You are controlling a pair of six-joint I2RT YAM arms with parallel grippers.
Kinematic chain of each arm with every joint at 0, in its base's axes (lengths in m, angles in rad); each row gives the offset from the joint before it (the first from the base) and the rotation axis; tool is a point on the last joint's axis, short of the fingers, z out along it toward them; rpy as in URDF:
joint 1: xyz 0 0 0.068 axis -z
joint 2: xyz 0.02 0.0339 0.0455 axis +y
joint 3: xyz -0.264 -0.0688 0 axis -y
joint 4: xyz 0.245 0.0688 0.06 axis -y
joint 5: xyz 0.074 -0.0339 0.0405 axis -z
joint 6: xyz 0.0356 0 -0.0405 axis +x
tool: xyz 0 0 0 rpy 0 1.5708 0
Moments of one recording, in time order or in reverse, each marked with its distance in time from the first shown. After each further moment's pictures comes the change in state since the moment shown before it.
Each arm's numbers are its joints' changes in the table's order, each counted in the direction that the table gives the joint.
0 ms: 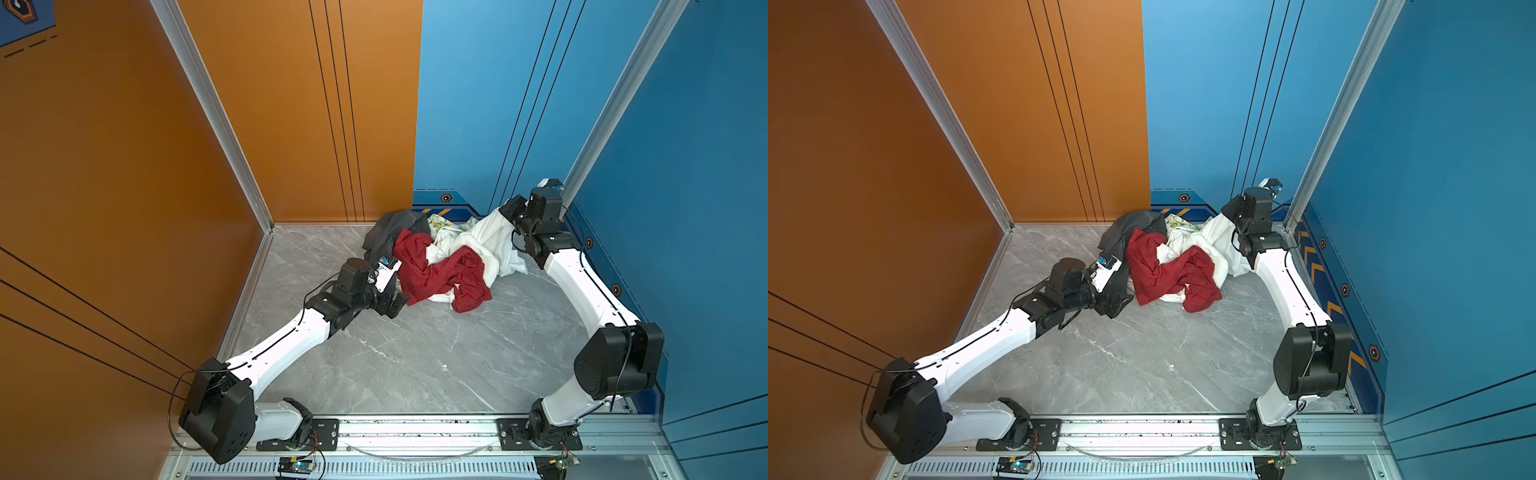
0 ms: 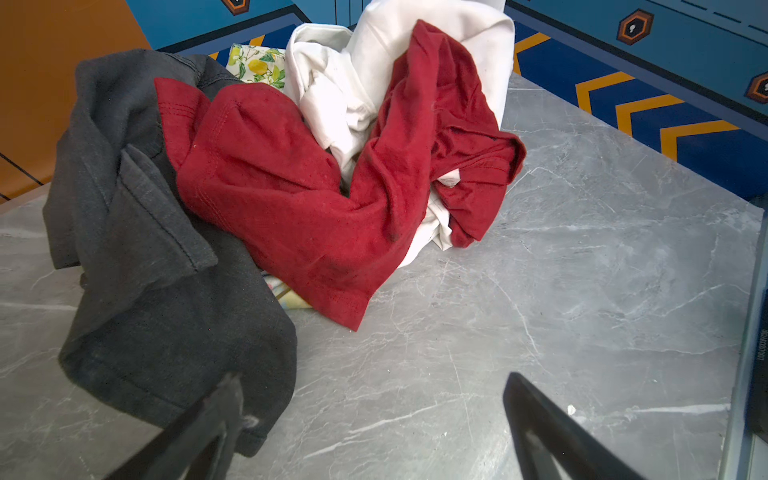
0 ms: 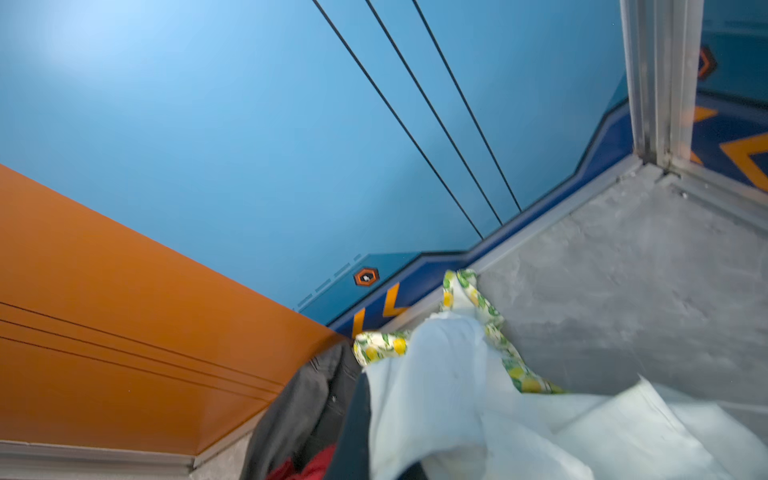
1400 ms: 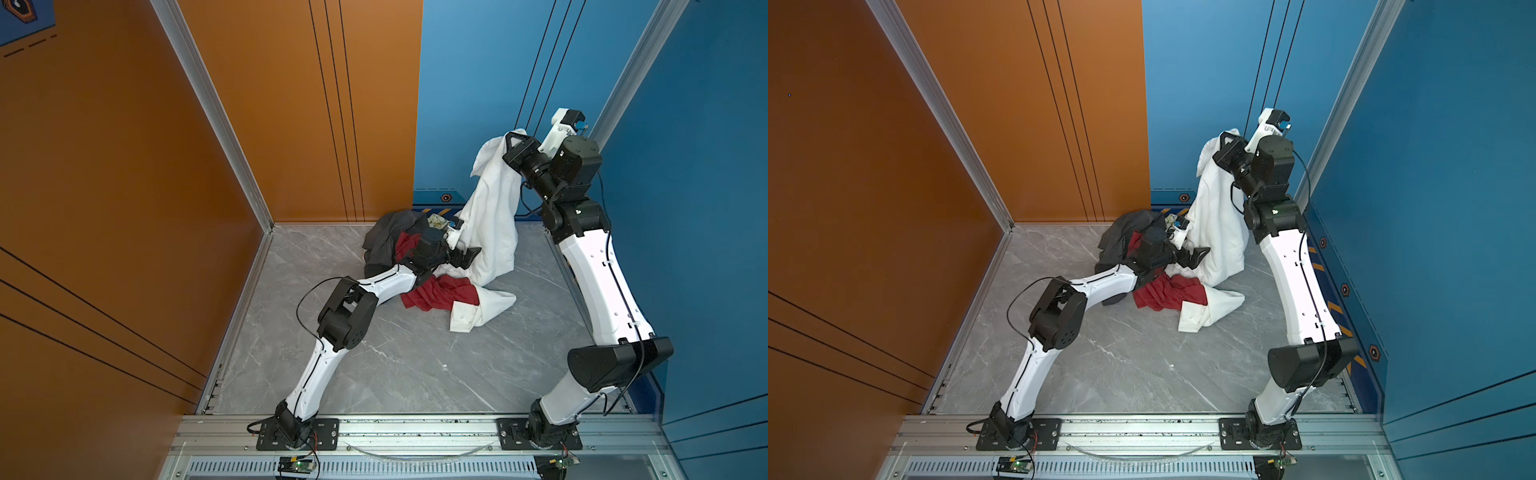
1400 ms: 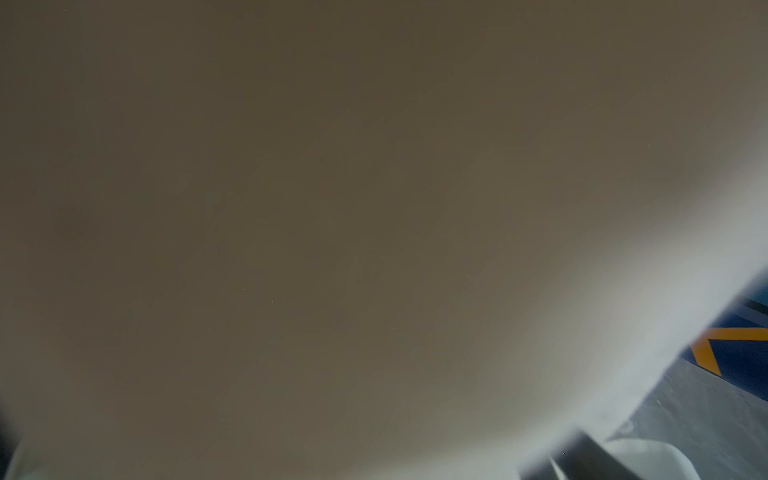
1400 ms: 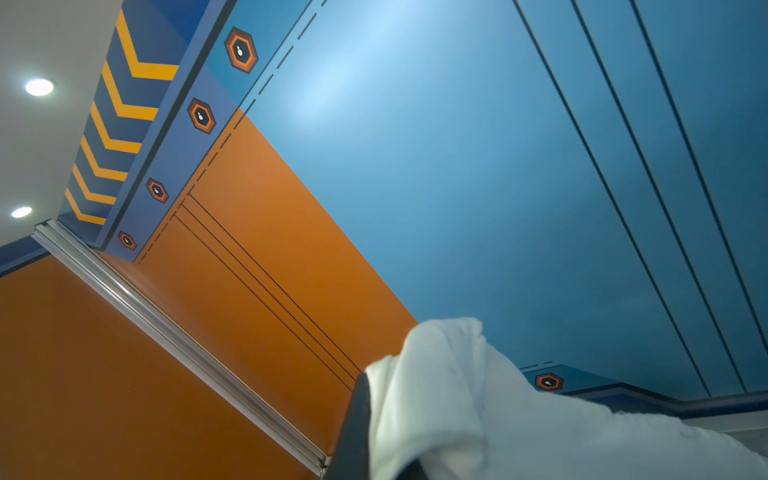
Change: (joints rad) left arm 0.171 1.110 1.022 0.549 0.031 -0.173; right arm -0.080 0.037 0.471 -0.094 -0.195 -0.031
